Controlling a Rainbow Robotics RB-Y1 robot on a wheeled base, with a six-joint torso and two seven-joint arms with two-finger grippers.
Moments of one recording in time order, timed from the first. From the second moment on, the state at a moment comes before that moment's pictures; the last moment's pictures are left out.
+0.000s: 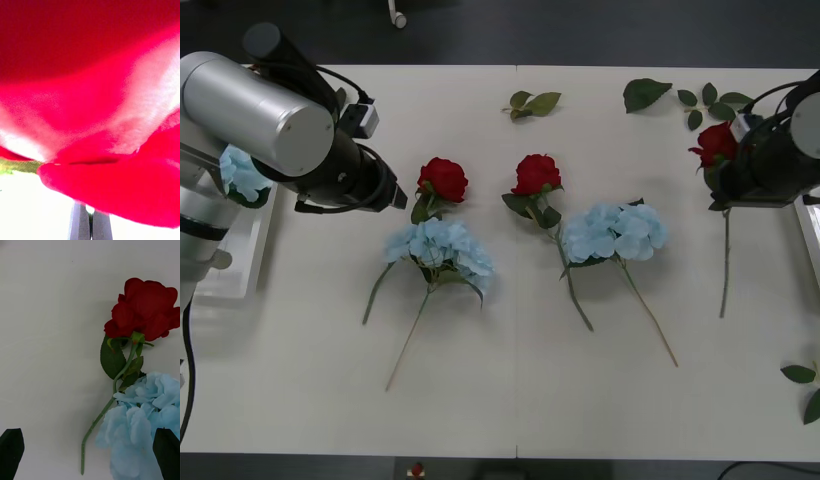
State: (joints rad) right arm -0.85 -1.03 0.73 -1.21 -1.18 1.12 1.26; left arm -0.66 0.55 -0.27 -1.66 0.61 1.60 -1.23
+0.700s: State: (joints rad) right arm -0.85 -1.35 0.73 -1.32 -0.91 1.11 1.53; left arm -0.76 0.49 -0.54 -1.42 0.48 1.42 -1.23
